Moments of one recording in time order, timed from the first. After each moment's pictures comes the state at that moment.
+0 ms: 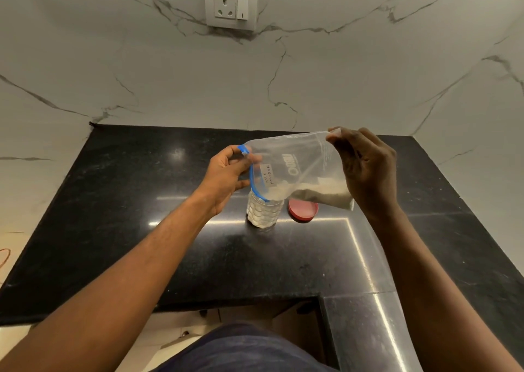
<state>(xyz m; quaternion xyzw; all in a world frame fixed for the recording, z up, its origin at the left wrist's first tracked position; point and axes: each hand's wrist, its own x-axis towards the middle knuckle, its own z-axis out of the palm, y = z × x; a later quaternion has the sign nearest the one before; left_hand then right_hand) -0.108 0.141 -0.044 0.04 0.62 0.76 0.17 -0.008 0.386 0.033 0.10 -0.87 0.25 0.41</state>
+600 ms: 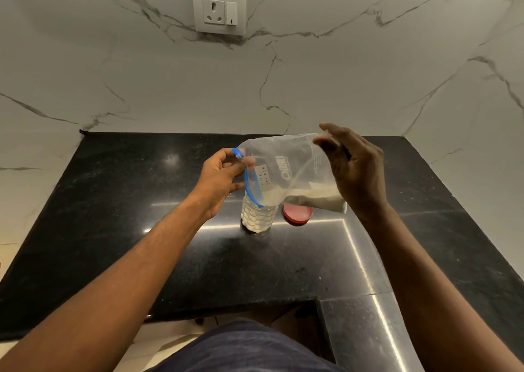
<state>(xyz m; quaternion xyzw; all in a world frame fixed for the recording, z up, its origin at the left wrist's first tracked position) -0.113 0.145 -0.043 0.03 0.62 0.76 0.17 -0.016 0.385 0.032 0.08 -0.87 0.27 0.41</state>
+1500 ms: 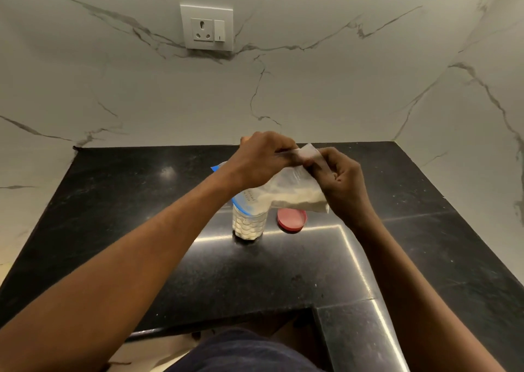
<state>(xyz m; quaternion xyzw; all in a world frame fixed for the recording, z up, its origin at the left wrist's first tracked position) -0.102 0.204 0.057 0.40 0.83 0.38 0.01 -0.006 0.388 0.018 -0.01 -0.84 0.48 0.24</state>
